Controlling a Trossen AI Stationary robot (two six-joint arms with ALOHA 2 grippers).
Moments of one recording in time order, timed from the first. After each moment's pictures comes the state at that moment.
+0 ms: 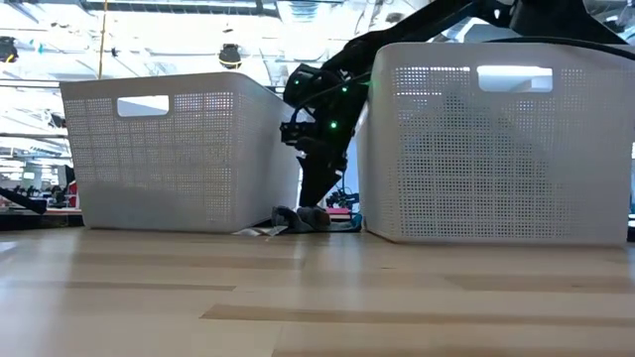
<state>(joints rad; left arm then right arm) -0.63 1.10 1.14 -0.88 -0.70 -0.10 -0.35 2.24 1.80 -0.72 -0.01 -0.17</state>
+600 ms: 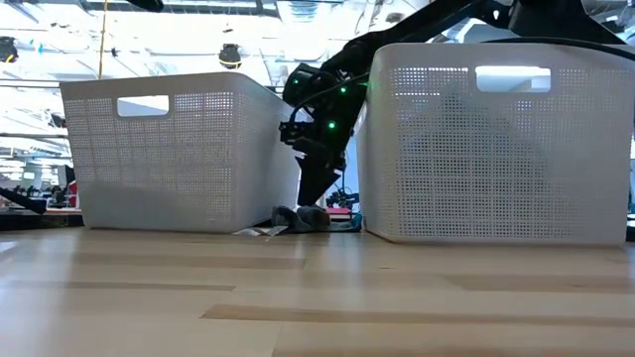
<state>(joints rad) -0.62 1.11 1.09 -0.86 -0.70 -0.09 -0.35 2.24 1.81 -0.71 0.00 -0.15</state>
